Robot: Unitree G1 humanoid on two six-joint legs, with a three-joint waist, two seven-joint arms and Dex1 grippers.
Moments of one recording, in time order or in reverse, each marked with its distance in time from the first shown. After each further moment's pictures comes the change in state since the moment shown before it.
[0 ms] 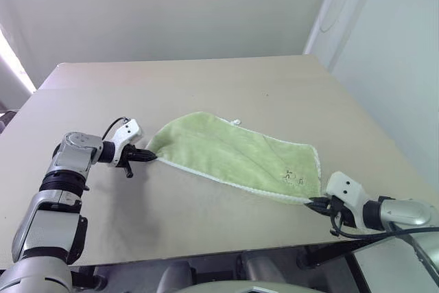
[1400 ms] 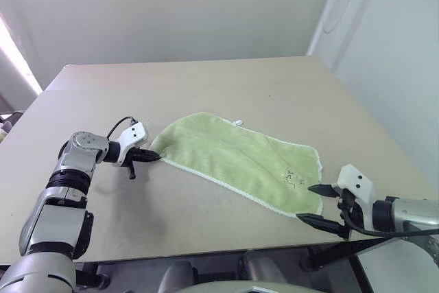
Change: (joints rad) left arm -0.007 -0.040 -0.029 0.102 0.088 -0.282 0.016; right arm 0.083 -0.004 -0.107 -0.165 0.219 0.191 0.025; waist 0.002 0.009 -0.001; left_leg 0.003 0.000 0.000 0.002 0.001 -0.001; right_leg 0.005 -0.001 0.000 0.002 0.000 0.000
